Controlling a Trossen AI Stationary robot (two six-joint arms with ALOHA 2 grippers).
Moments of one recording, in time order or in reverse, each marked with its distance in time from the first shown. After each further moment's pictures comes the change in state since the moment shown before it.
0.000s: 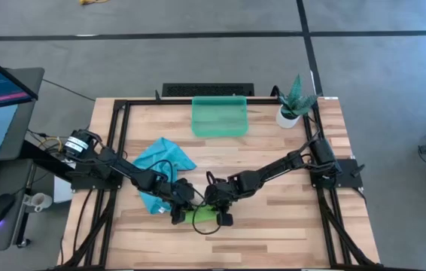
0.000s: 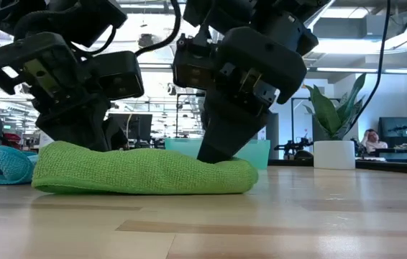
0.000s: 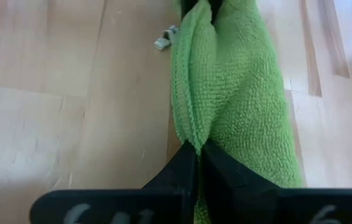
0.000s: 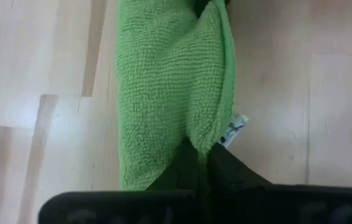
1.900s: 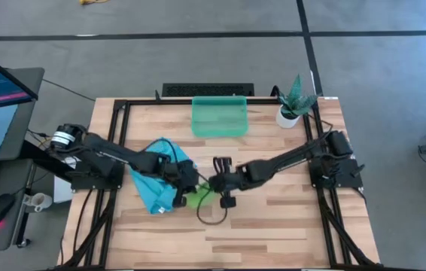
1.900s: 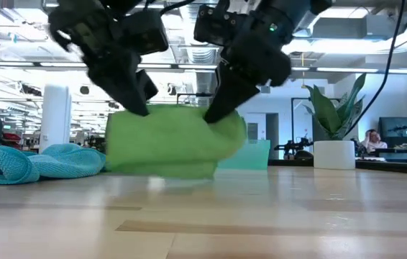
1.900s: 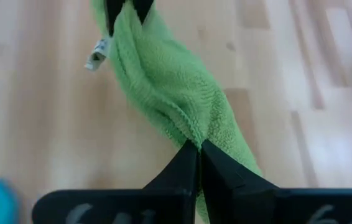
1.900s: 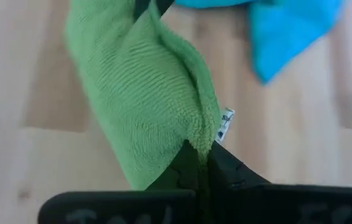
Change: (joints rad) left arm 0.167 -0.173 0.199 -0.405 0.046 0.345; right arm -0.045 -0.219 -0.003 -0.160 0.416 -0.225
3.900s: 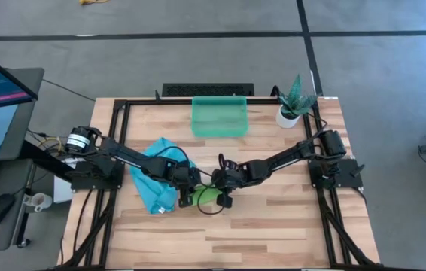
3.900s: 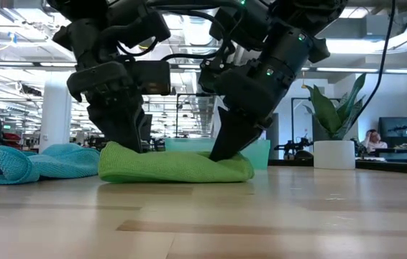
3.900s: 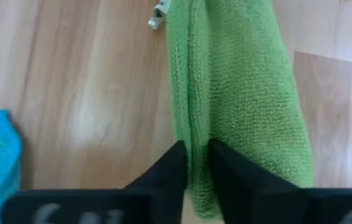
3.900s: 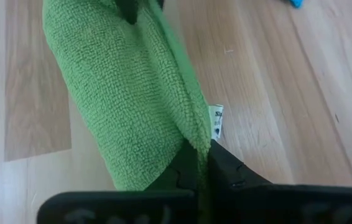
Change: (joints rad) left arm -0.017 0.162 0.025 -0.071 -0.105 -0.165; right arm -0.060 0.058 -0.174 0.252 -0.150 0.327
